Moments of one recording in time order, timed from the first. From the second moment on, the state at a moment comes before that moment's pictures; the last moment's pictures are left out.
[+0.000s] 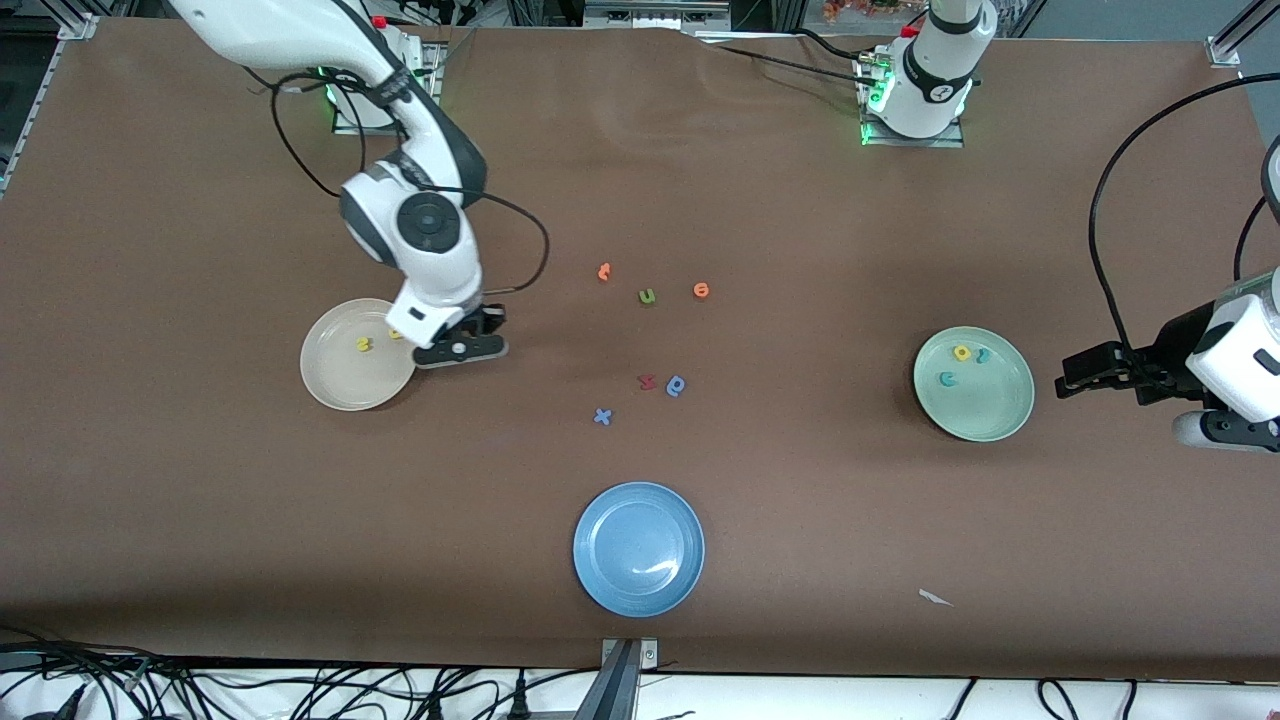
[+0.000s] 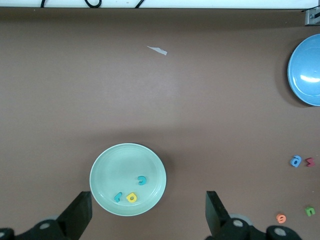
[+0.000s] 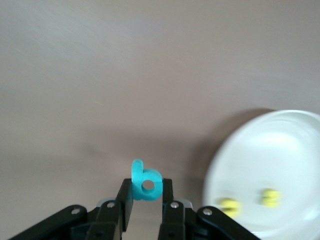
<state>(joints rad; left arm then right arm) 0.11 0.41 -0.13 -1.22 -0.04 1.64 0.02 0.03 0.38 0.42 -2.08 -0.47 2.33 0.47</state>
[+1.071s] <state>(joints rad) 0.09 0.41 -0.13 -1.22 -0.01 1.64 0.02 -0.15 0.30 0.41 -2.19 -0.47 2.33 0.09</state>
